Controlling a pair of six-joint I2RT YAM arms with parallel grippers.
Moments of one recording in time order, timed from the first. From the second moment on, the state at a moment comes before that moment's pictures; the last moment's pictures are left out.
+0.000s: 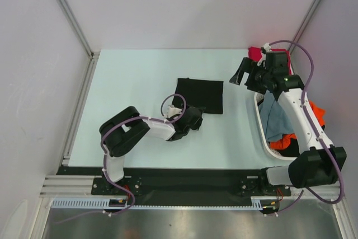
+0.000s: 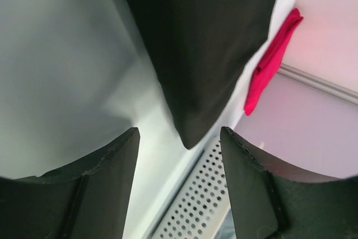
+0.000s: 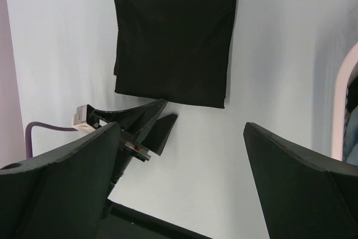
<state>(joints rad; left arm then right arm) -0.94 1.91 0.91 0.31 -0.46 -1.97 0.11 1.33 1.32 -0.68 -0.26 0.44</state>
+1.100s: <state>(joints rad) -0.91 2.09 1.14 0.22 -0.46 -2.00 0.07 1.66 1.47 -0.67 -0.35 0.43</state>
